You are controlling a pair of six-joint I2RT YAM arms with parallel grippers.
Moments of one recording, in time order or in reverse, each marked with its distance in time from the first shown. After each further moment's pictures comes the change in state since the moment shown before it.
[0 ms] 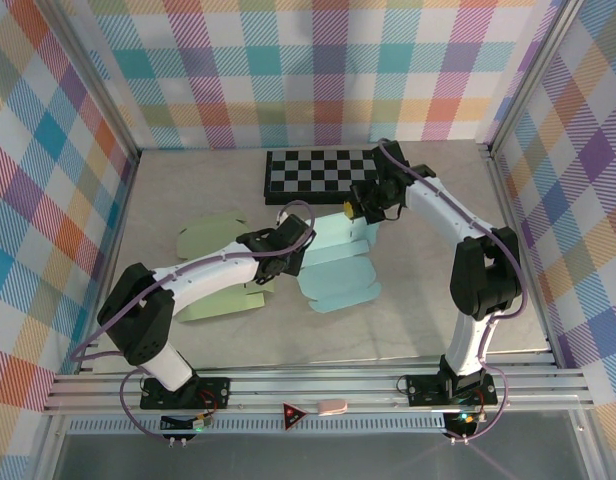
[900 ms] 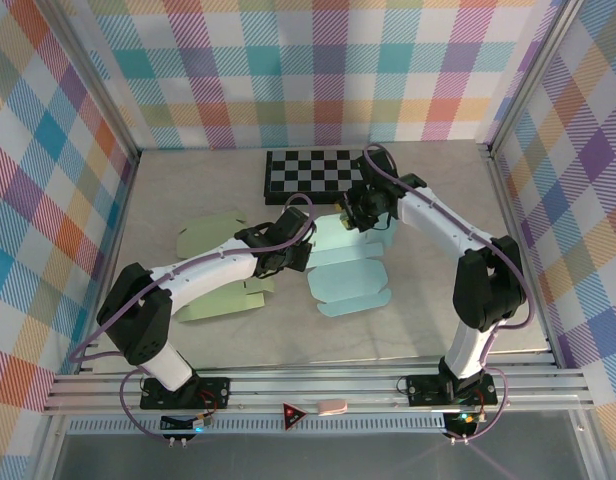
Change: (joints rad) left arm 0.019 -0.001 0.038 0.027 0.138 0.024; right arm 0.101 -0.075 -0.075 0.061 0.176 -0.023
